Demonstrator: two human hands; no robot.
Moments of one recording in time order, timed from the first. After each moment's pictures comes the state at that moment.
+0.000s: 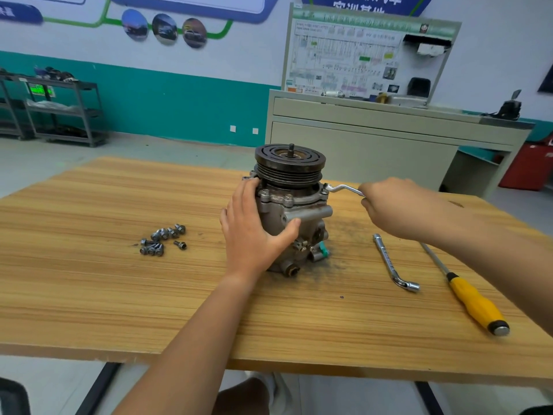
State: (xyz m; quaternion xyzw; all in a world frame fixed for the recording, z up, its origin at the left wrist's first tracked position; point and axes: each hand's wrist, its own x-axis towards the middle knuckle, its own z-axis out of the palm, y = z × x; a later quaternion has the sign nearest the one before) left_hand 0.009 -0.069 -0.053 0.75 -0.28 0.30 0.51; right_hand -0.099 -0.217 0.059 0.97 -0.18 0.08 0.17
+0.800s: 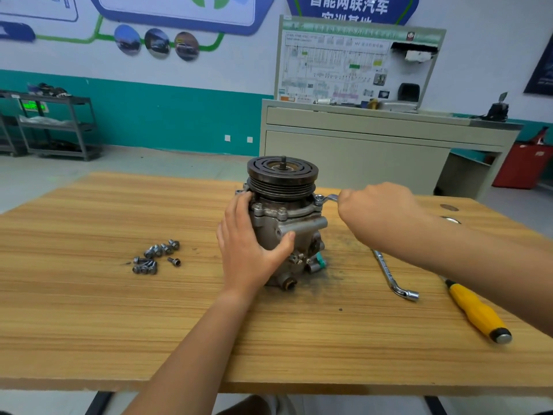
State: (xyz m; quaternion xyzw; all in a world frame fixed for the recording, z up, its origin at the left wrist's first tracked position) left_hand 0.011 -0.072 -0.055 0.73 -0.29 0.31 0.54; right_hand -0.096 -0.189 0.070 0.93 -0.13 0.02 0.35
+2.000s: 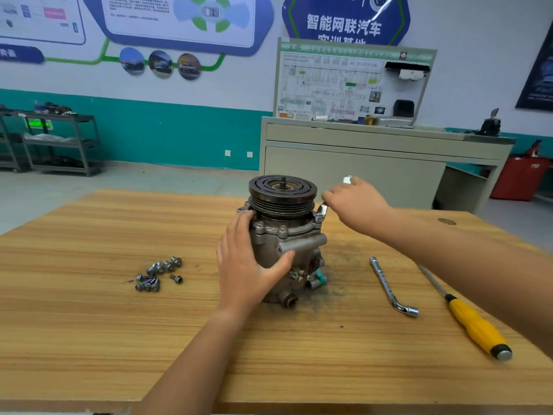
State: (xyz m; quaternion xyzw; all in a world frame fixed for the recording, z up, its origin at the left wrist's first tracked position) left_hand 0.017 -0.063 -0.054 0.75 -0.31 0.27 0.52; right_hand -0.033 -0.244 0.062 0.93 -0.06 0.11 0.35
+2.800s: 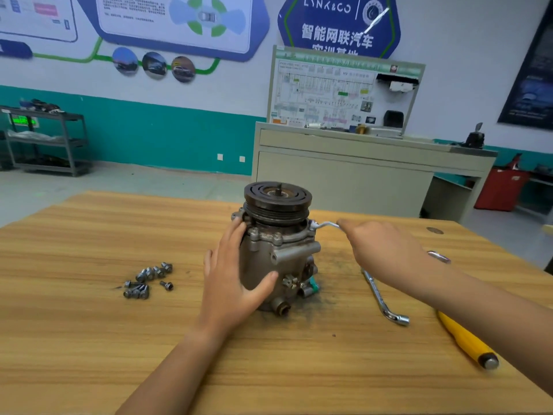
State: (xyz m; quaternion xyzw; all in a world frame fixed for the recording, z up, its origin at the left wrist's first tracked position) left_hand 0.019 -0.045 -0.066 0.73 -0.37 0.25 0.52; right_hand -0.099 -0.226 0.048 0.96 -0.14 0.14 0.21
